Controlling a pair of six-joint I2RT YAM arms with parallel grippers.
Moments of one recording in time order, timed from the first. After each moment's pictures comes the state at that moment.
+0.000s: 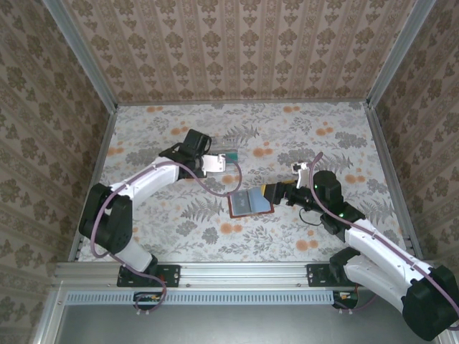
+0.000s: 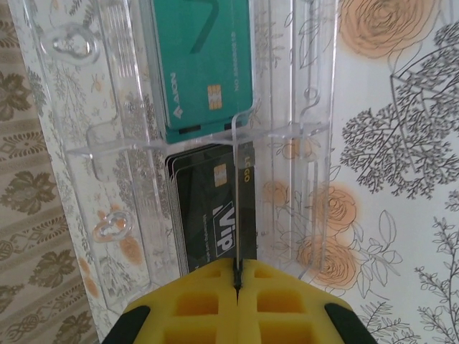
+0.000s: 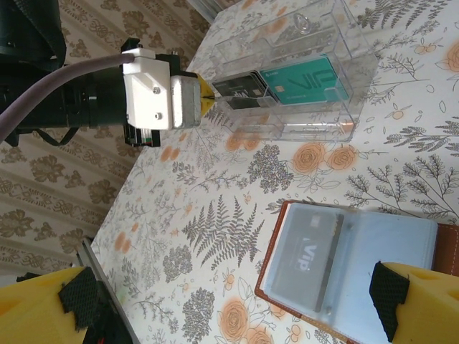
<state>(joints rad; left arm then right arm) -0.56 1.58 1.10 -0.48 -0.18 1.15 0.44 0.87 0.43 0.08 -0.43 0.61</state>
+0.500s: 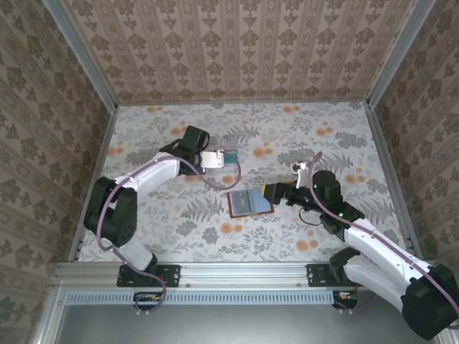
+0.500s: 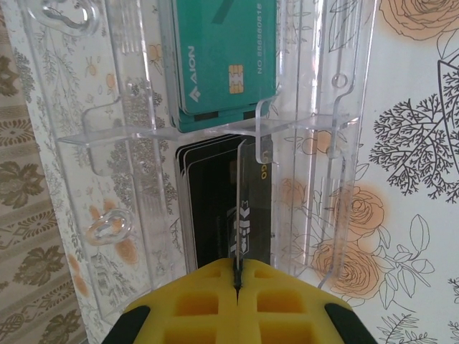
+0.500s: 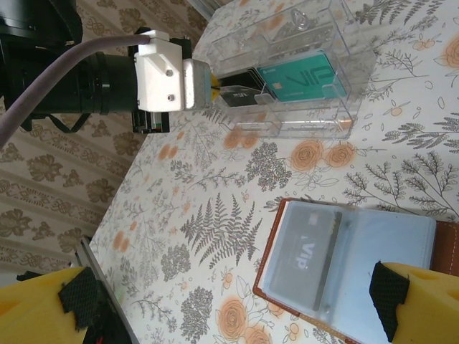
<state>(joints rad) -0.53 1.65 1.14 -0.47 -0.16 1.15 0.44 0.88 0.43 0.08 -0.43 0.61</state>
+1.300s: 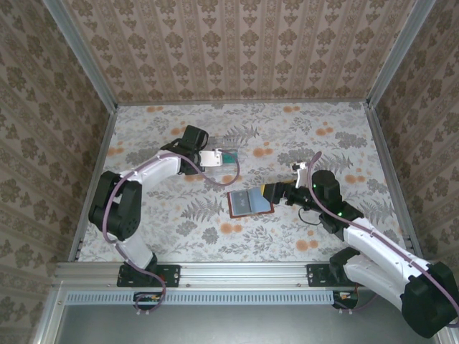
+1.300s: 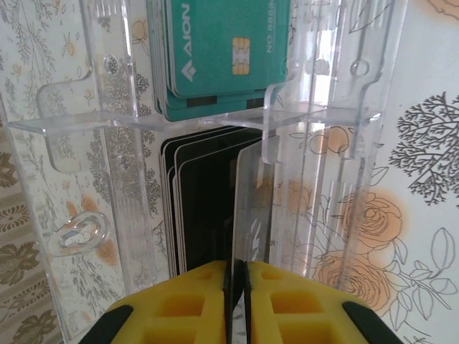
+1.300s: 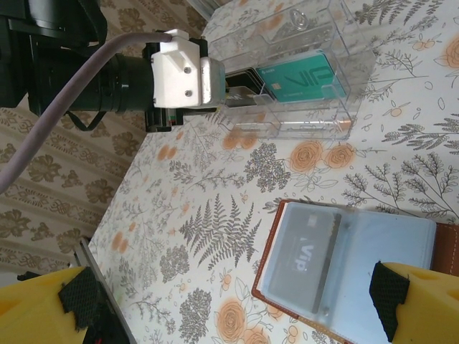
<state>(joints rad) -0.49 1.71 1.15 -0.44 -0.15 1.13 0.44 0.89 0.43 0.09 -0.43 0.61</state>
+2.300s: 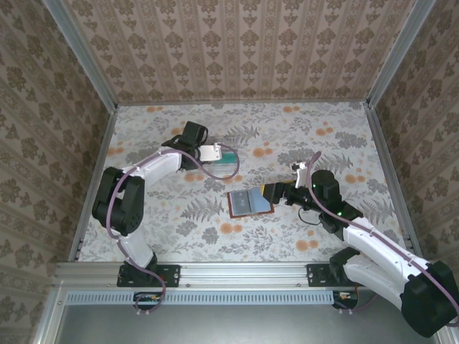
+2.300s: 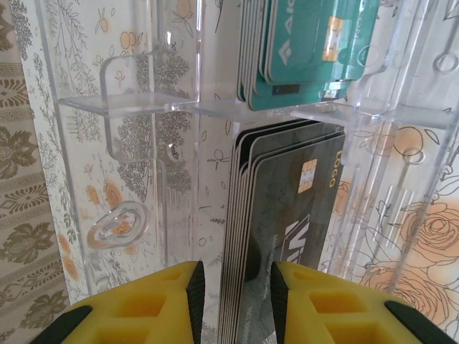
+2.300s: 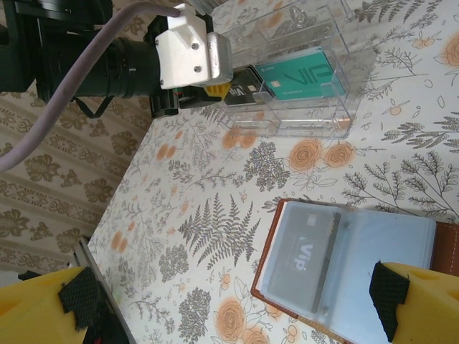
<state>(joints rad) -0.48 1.76 1.20 -0.41 -0.20 1.10 0.44 0.90 0.43 0.10 -0.43 0.61</state>
